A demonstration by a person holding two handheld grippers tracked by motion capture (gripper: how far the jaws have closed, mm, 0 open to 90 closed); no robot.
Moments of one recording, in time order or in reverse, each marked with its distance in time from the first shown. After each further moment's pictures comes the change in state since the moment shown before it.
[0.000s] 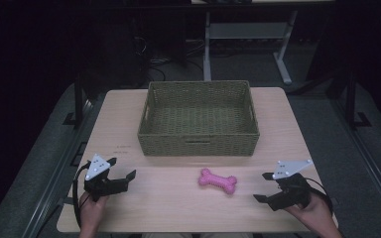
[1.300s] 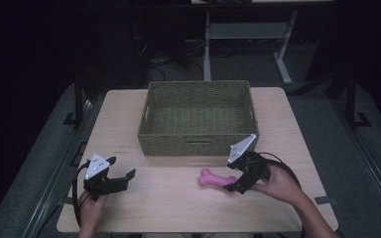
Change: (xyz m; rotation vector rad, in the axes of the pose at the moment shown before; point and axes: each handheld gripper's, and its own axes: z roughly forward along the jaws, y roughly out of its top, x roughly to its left) left arm 0.002 0.001 0.001 -0.010 0.003 -0.001; right arm -0.002 0.094 0.065 0.185 0.207 -0.198
